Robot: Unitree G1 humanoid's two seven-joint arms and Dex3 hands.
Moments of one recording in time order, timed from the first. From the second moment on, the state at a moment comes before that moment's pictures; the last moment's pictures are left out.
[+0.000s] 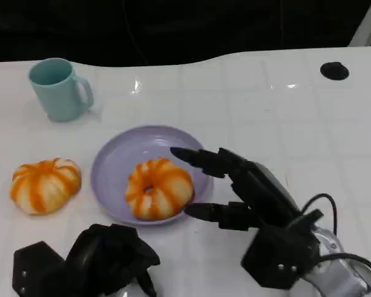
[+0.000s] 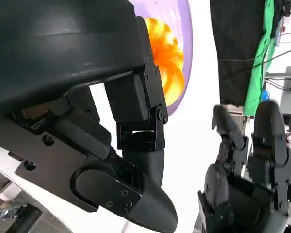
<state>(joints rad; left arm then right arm) 0.02 -0.04 0.04 0.43 -0.22 -0.31 -0.47 -0.33 -0.07 0.38 0.48 -0.37 -0.57 -0.07</state>
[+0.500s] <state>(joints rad) 0.02 -0.04 0.04 0.43 -0.22 -0.30 -0.47 -0.11 -0.09 0.25 0.35 -0.12 -0.59 0.13</state>
